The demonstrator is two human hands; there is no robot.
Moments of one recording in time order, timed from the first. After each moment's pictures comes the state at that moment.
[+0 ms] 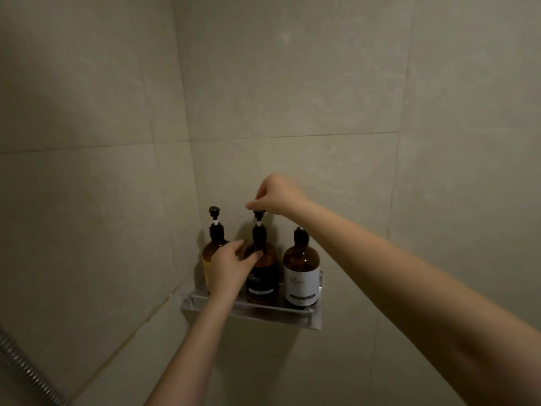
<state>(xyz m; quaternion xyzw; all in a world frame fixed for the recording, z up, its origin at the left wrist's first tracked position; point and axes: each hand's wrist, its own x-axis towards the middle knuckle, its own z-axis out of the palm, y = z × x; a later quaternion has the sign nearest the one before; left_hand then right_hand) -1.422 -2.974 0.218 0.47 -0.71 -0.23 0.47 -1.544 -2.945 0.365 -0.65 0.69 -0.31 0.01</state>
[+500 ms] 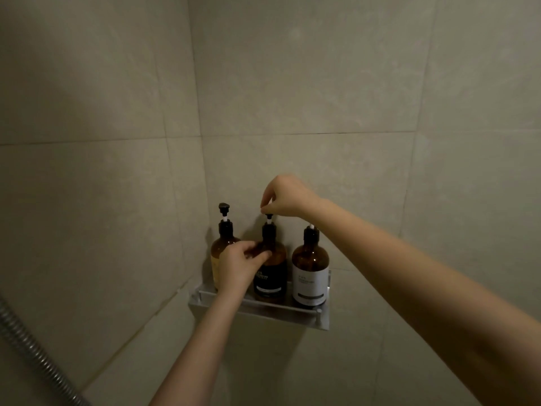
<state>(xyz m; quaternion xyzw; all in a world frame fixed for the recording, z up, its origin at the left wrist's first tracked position) -1.420 -2.975 0.218 0.45 -0.71 -0.25 0.48 -1.546 -2.947 0.364 -0.72 0.66 -0.22 -0.04</state>
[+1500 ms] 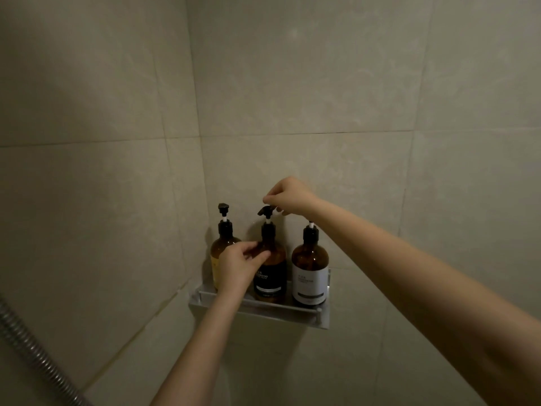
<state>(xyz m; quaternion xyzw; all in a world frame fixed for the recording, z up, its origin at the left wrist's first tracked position) -1.418 -2.974 0.215 0.44 -0.71 -0.25 0.49 -1.551 -2.943 0.358 -0.65 0.67 -0.34 0.11</state>
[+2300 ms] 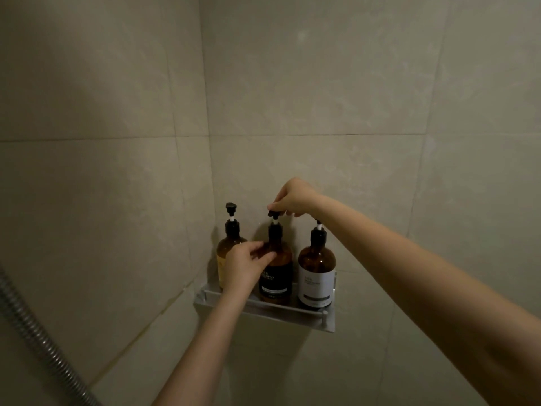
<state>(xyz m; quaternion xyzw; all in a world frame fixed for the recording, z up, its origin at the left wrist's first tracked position) -1.416 -2.971 0.221 0.43 -0.72 -0.27 0.47 -1.548 -2.955 0.364 -0.64 0.72 -0.27 0.11</state>
